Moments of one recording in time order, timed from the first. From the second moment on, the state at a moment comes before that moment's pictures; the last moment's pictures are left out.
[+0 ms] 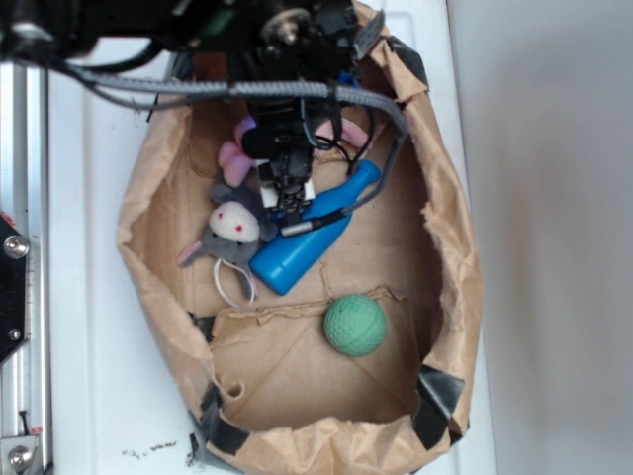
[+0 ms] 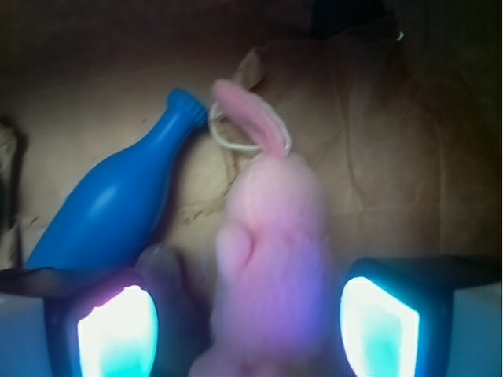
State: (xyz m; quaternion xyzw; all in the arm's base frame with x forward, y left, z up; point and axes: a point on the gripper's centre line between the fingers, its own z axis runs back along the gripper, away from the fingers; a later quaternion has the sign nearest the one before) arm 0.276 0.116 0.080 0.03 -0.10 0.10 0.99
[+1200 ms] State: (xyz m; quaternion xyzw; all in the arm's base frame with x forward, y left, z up) arm 0.270 0.071 0.070 0.04 -0.14 0.08 0.99
